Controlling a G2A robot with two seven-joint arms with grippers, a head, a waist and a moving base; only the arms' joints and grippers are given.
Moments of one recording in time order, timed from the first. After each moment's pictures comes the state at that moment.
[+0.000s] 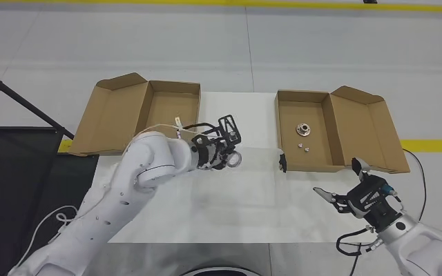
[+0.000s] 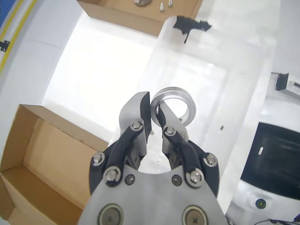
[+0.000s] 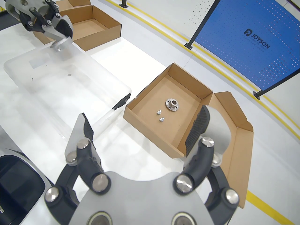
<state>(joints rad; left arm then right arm) 0.86 -1.11 -1.01 -1.84 0.87 -0.50 -0.93 -1.86 -0.99 1.92 -2.27 -1.14 -0.52 0.30</state>
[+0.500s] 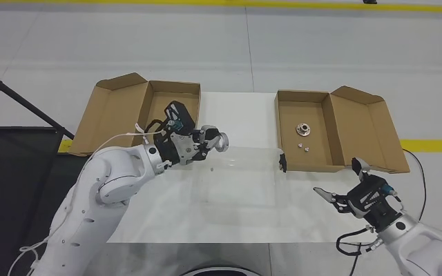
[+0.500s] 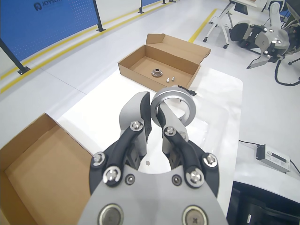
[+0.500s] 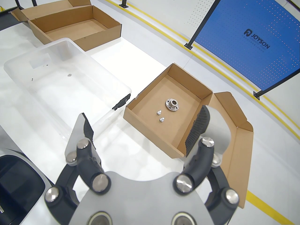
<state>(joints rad) 1.10 -1.07 -1.27 -1.92 0.80 -0.54 -0.54 -1.86 -0.99 1.92 -2.27 -1.14 -0.52 0.30</state>
